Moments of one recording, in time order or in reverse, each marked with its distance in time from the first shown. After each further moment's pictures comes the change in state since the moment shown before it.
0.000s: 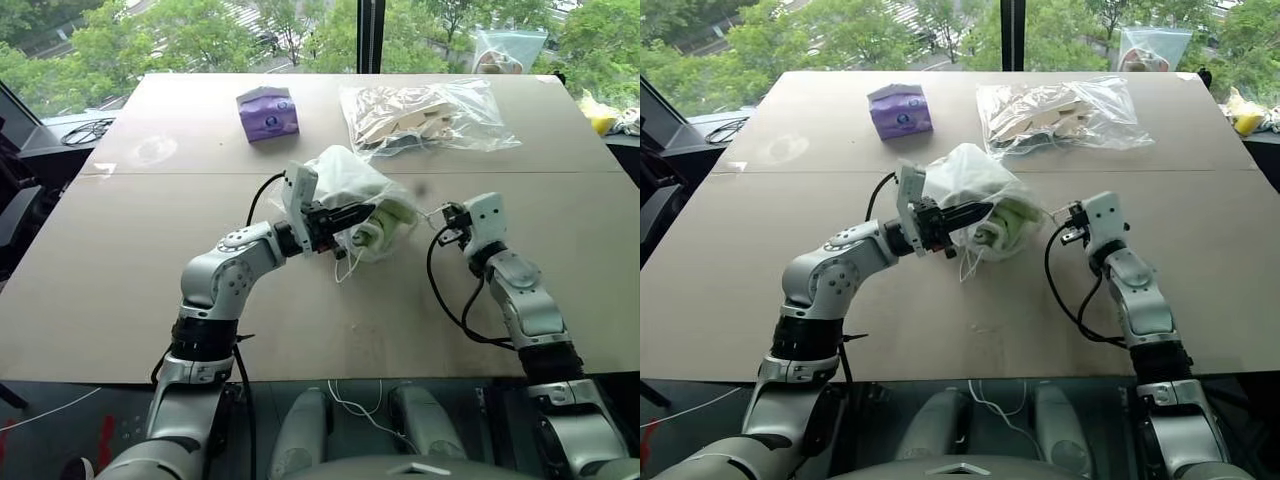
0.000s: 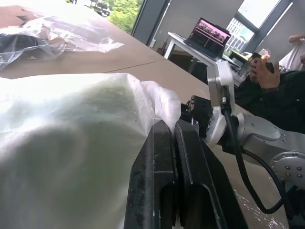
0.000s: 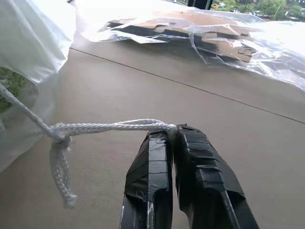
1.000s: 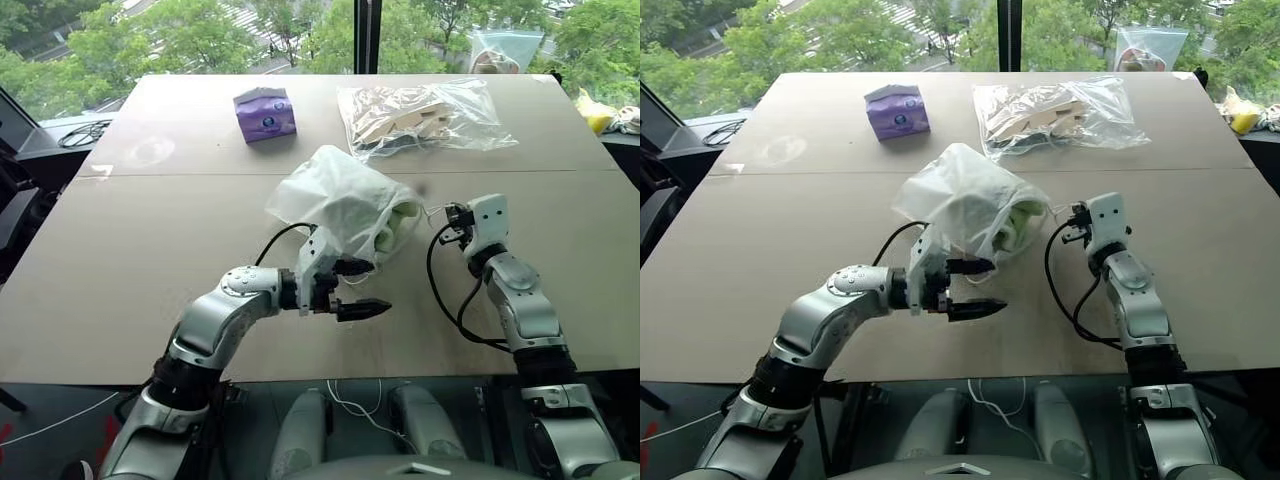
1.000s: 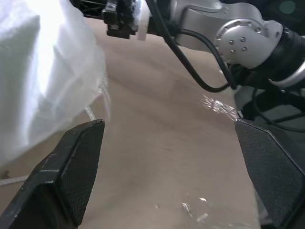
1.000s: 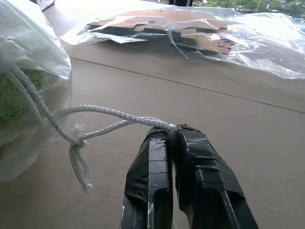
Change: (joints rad) left arm 0.210 0.133 -0.234 -0.153 0.186 -0.151 -0.193; right arm 0.005 0.052 -0.042 -0.014 -0.013 0.022 -0.028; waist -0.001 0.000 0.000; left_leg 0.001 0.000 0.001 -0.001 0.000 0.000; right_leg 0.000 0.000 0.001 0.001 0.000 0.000
